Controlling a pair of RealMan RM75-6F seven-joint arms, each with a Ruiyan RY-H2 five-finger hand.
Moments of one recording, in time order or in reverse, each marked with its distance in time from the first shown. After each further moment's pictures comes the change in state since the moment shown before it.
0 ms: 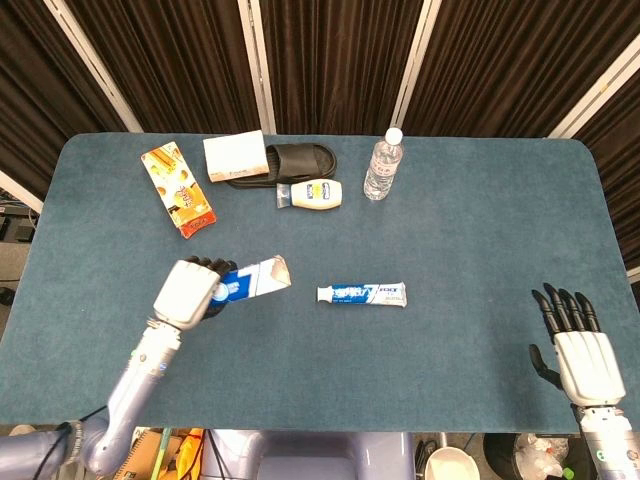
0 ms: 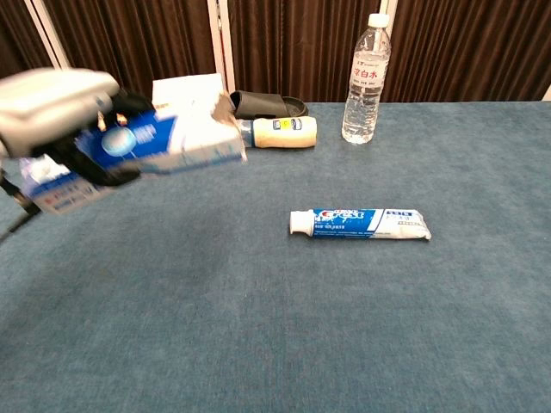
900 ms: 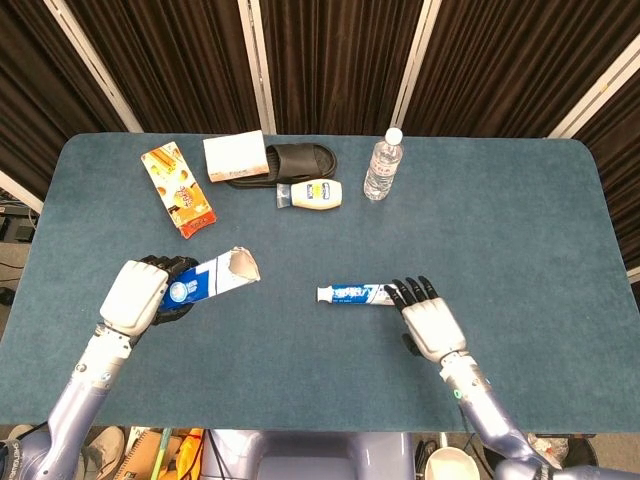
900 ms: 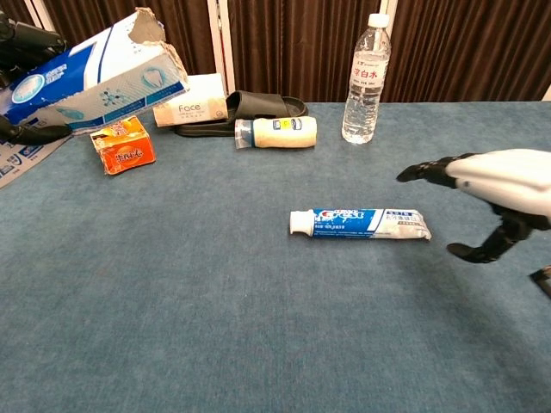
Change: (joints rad) left arm 0.102 0.197 0.022 -0.109 0.114 0.052 -0.302; right arm 0.412 -0.282 0.125 -0.200 0.520 -0.419 -0.597
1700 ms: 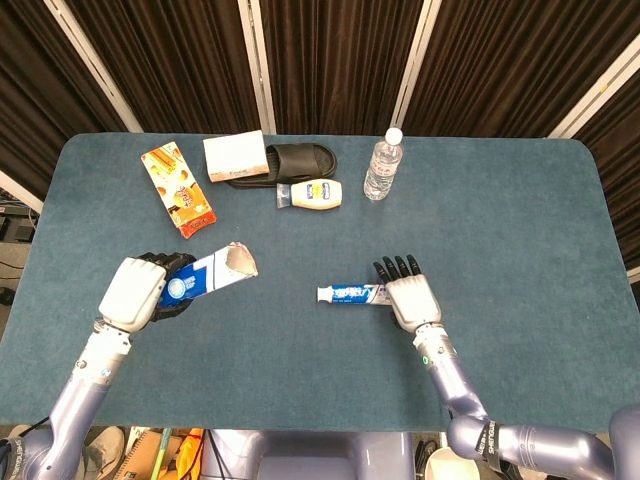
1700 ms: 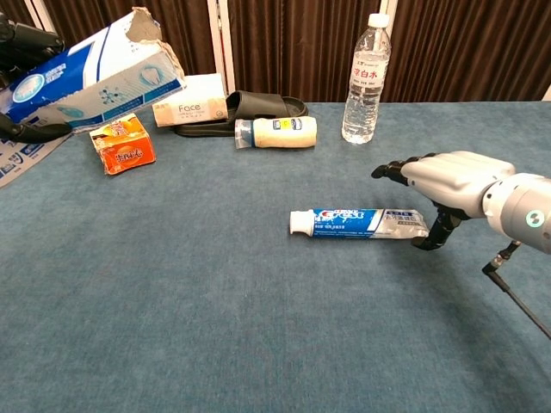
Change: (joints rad) left arm 0.007 -0.015 -0.021 0.029 -0.011 -0.008 -0.015; right arm 0.163 -0.207 0.028 0.267 0.190 0.025 -0.071
